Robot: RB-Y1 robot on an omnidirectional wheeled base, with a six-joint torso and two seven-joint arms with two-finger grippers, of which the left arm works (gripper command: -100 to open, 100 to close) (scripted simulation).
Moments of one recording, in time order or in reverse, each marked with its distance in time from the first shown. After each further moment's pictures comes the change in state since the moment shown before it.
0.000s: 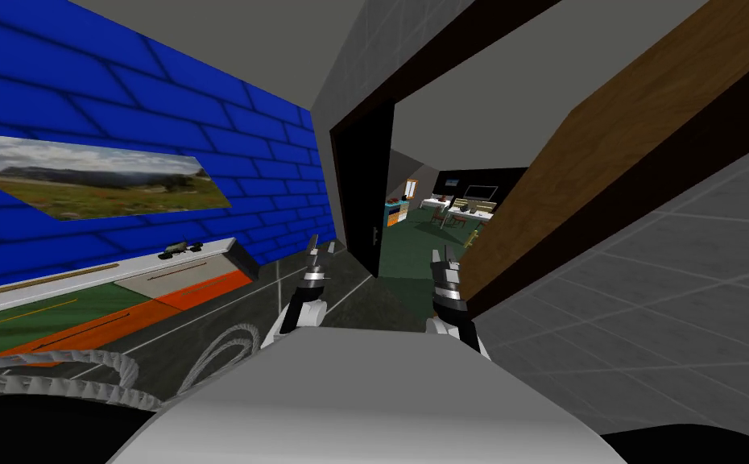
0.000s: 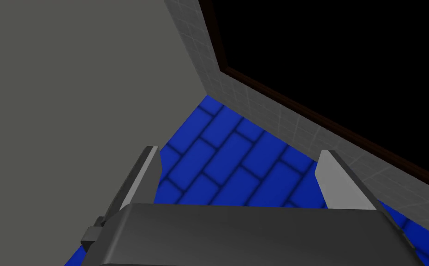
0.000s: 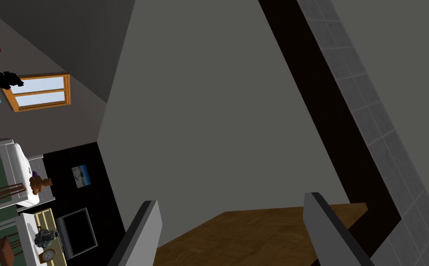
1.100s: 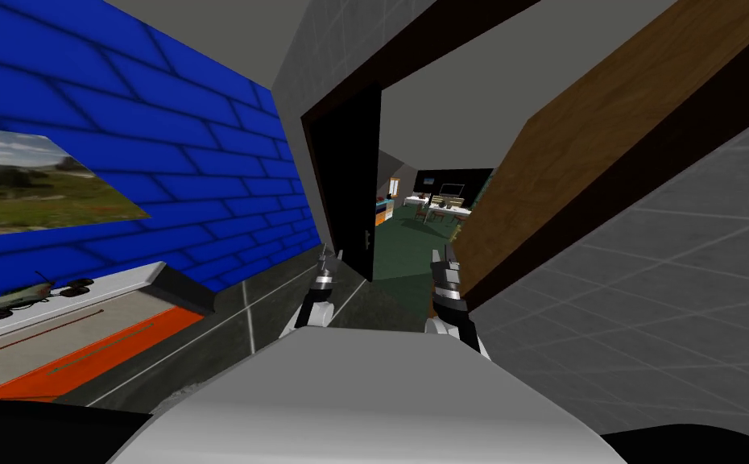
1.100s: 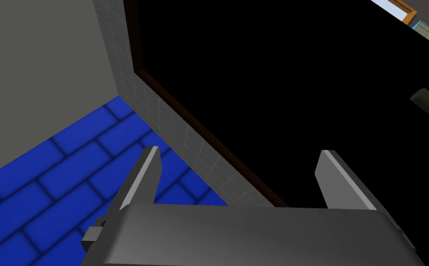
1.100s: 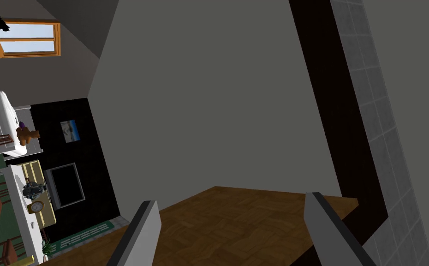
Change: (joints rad) arm -0.069 0.022 -0.052 0.243 0.111 -0.076 0.162
